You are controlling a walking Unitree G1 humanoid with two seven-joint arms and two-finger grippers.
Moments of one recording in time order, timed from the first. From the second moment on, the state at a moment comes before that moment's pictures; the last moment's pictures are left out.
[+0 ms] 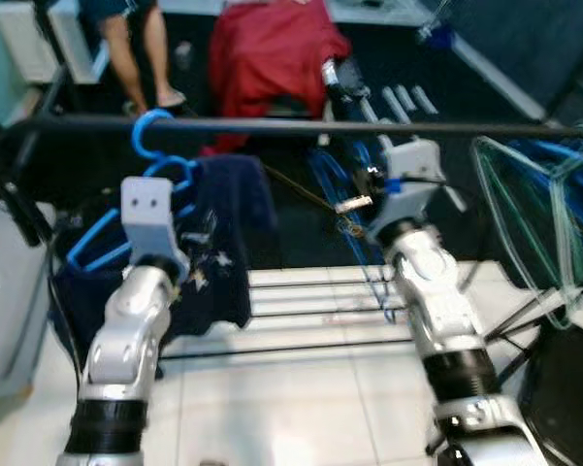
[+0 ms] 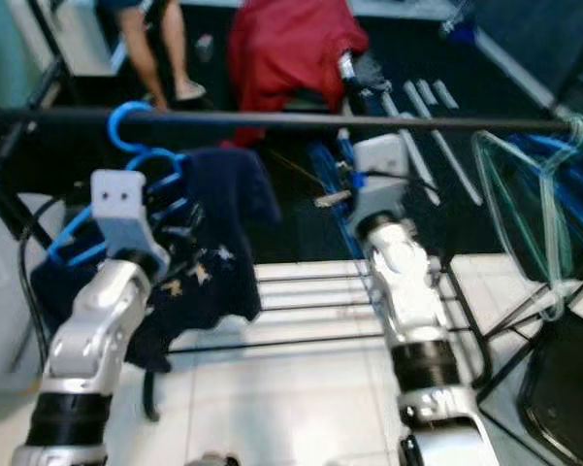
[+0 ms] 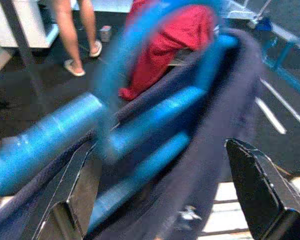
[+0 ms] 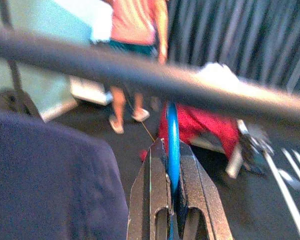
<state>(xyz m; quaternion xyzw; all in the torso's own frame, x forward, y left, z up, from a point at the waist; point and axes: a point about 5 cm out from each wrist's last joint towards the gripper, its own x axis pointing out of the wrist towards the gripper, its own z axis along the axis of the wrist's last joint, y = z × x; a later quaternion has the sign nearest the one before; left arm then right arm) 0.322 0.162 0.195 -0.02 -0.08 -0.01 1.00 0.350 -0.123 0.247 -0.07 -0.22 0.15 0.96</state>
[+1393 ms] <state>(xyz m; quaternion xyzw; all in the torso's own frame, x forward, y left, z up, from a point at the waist) 0.303 0.133 0.194 0.02 -0.09 -0.17 0.98 0.298 -0.135 0.162 -0.06 -0.13 0.14 0.98</state>
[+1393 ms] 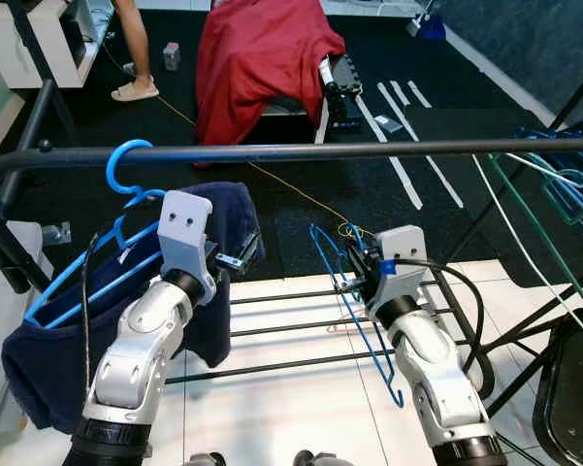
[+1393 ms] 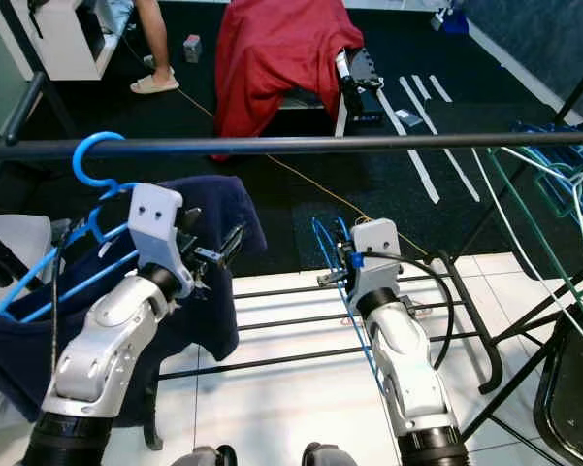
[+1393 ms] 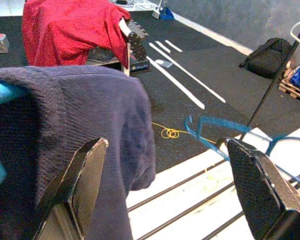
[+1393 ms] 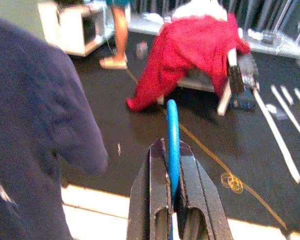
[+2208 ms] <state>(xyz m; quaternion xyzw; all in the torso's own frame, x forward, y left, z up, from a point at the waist) 0.302 0.139 0.191 0.03 -0.07 -0.17 0.98 0.273 -0.126 0.222 -0.08 -0.33 0.14 0.93</state>
